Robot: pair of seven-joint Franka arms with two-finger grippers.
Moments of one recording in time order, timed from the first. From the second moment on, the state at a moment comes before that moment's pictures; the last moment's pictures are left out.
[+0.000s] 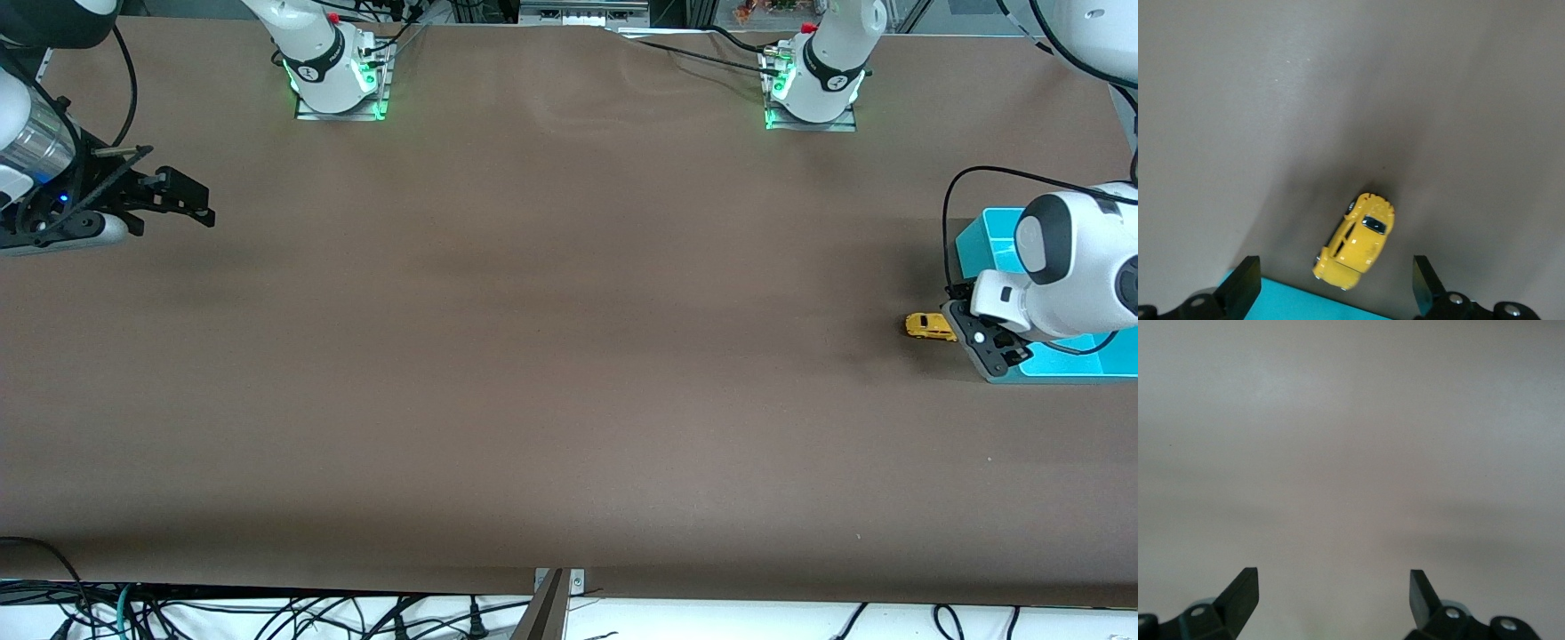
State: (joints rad) left arm 0.18 0.40 0.05 -1.93 0.10 2.22 1.34; right arm -0.25 -0.02 0.28 -1.73 0.07 1.66 -0.08
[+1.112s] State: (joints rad) left arm 0.25 0.46 0.04 -2.20 0.22 2.65 1.64; right arm -0.25 0.00 0.20 -1.72 0.08 1.50 -0.26
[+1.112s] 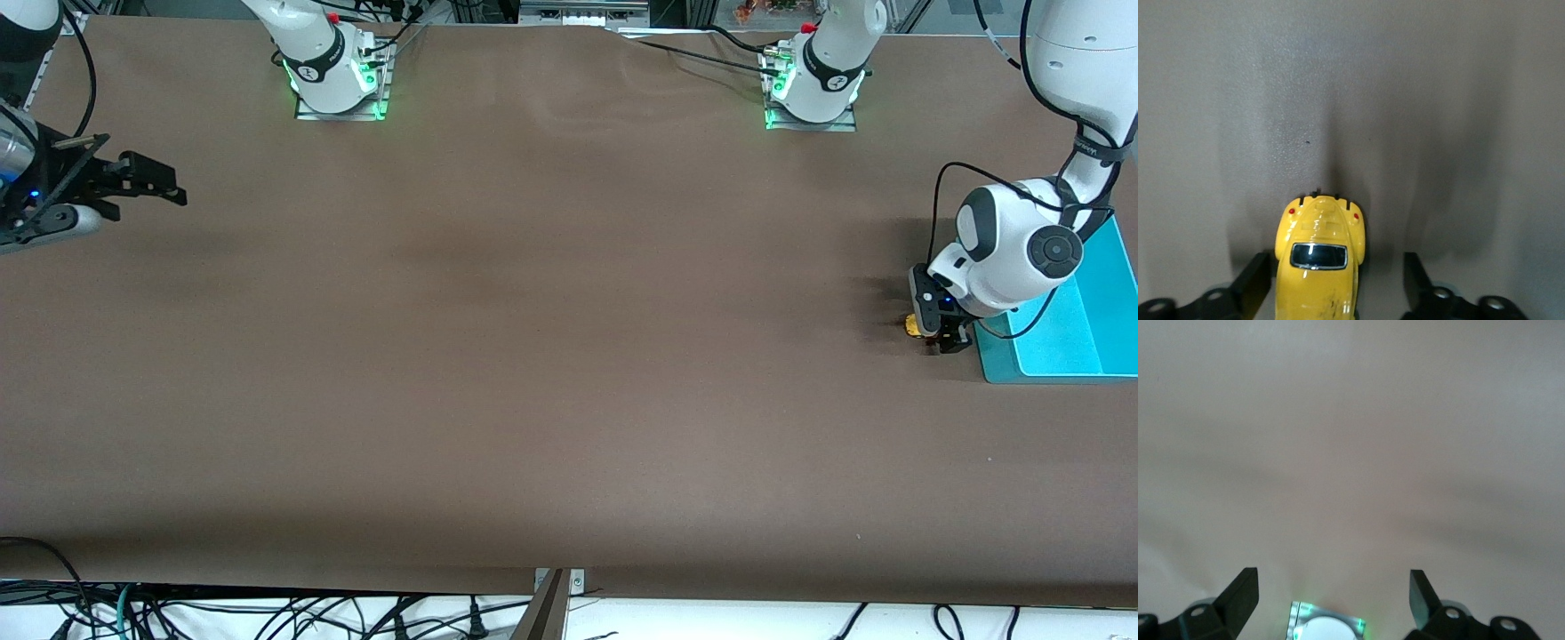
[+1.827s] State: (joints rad) left arm 0.18 0.36 -0.08 -1.94 0.23 2.13 1.45; right arm -0.25 -0.05 0.16 -1.66 0.07 1.61 -0.25
